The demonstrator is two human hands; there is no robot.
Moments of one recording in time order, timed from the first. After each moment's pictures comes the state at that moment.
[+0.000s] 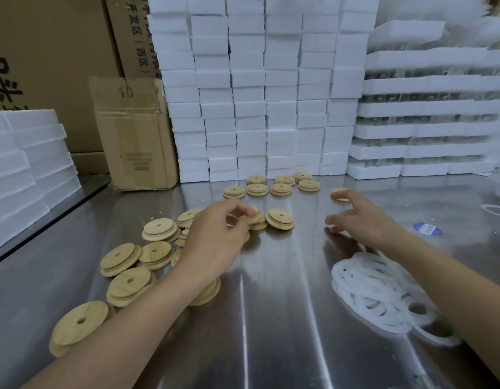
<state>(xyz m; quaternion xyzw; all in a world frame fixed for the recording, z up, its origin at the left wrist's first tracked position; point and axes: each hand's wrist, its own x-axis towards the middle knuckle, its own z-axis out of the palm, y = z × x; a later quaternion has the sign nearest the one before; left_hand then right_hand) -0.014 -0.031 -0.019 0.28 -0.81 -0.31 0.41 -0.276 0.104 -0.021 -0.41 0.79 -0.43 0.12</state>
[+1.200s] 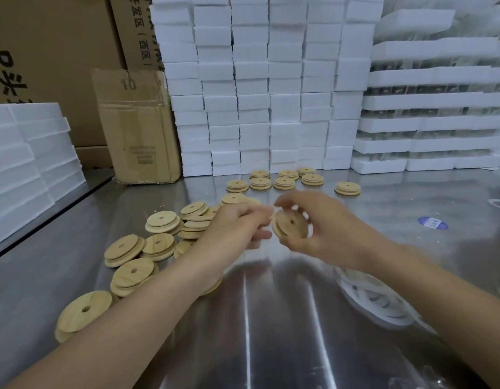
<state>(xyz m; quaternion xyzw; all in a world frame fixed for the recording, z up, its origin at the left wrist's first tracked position) -0.020 -0.012 -0.013 0.28 -0.72 -0.56 0.29 -0.195 0.100 -0.007 -0.66 0.69 -0.29 -0.04</state>
